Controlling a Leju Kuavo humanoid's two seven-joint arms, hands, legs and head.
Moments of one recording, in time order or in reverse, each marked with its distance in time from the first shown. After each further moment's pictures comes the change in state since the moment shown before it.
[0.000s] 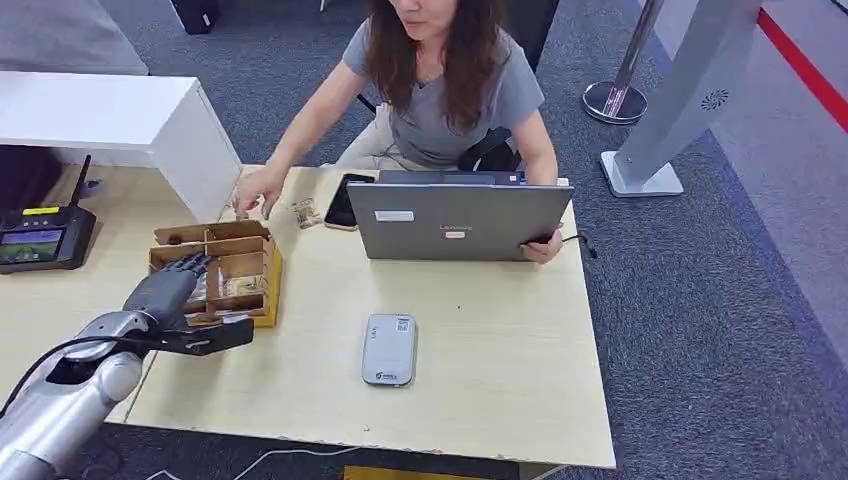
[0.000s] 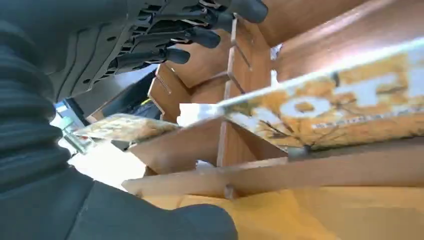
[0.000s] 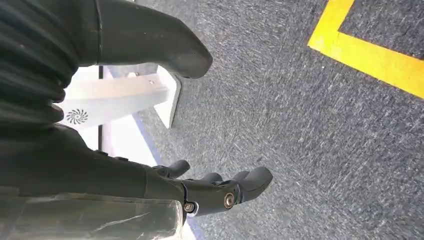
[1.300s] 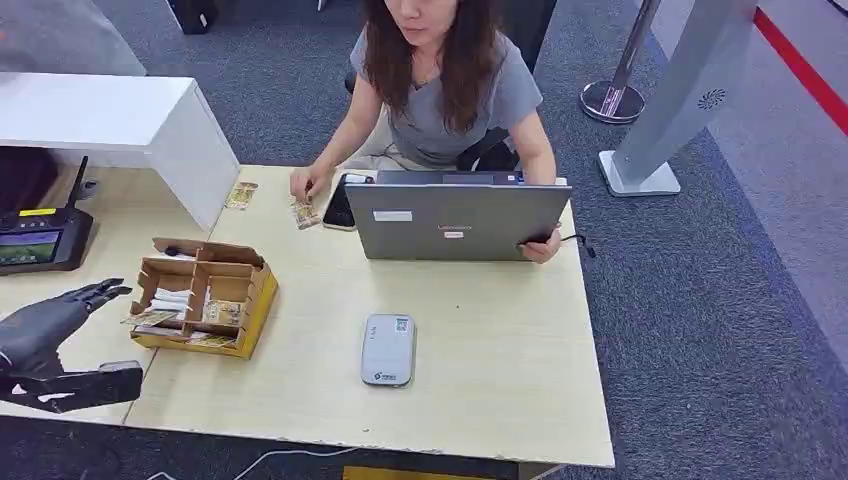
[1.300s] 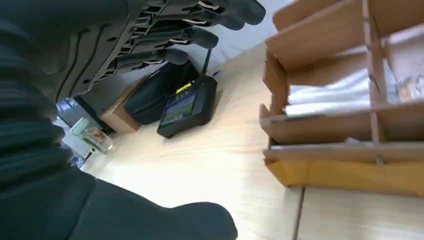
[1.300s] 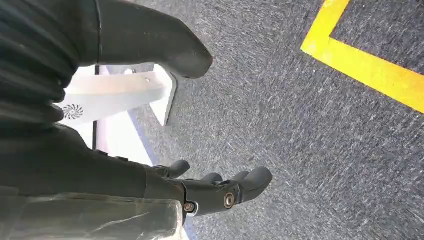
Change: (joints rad) left arm 0.312 0.612 0.036 -0.524 0.483 -0.059 0.083; right arm -0.027 0.001 0.021 0.000 0.006 0.036 0.011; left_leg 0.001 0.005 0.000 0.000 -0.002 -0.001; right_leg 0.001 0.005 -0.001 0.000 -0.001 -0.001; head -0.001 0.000
